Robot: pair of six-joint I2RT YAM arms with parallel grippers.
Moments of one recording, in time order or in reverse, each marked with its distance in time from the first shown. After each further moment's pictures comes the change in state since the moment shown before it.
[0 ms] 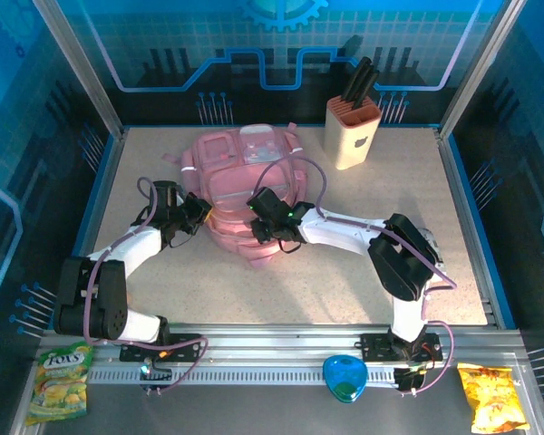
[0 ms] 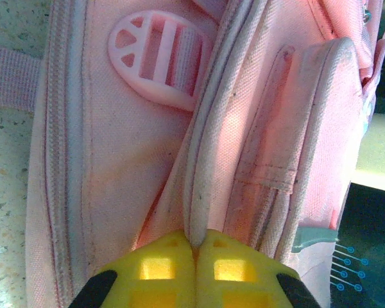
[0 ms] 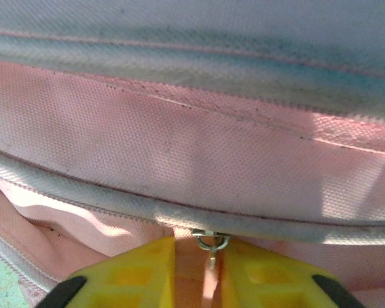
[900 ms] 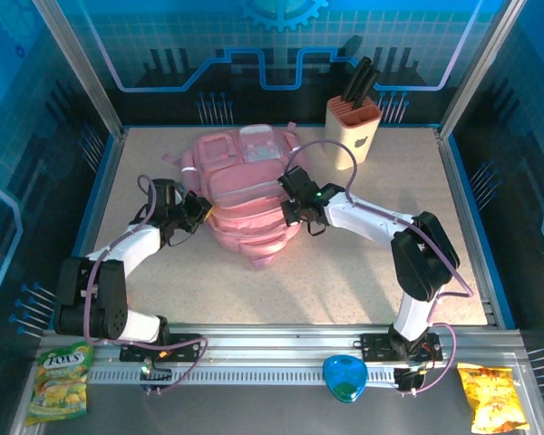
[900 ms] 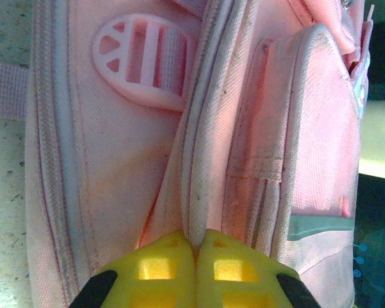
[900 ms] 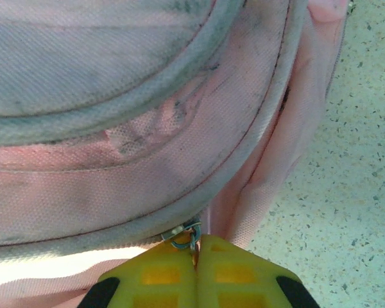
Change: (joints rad) left arm 0.014 0.002 0.022 -0.018 0.035 0.045; right arm -0.193 -0.094 -0.027 -0.113 0.072 -0.140
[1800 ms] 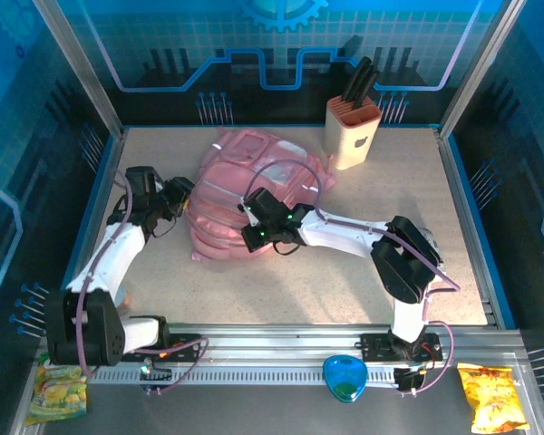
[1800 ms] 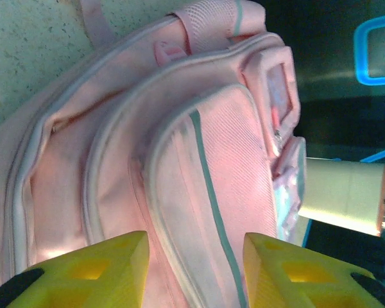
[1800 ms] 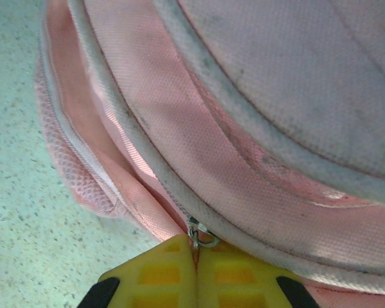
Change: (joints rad) left arm 0.076 -0.183 0.126 -0.253 -0.100 -0.031; right arm 0.217 0.077 0.029 0.158 -0.312 0.085
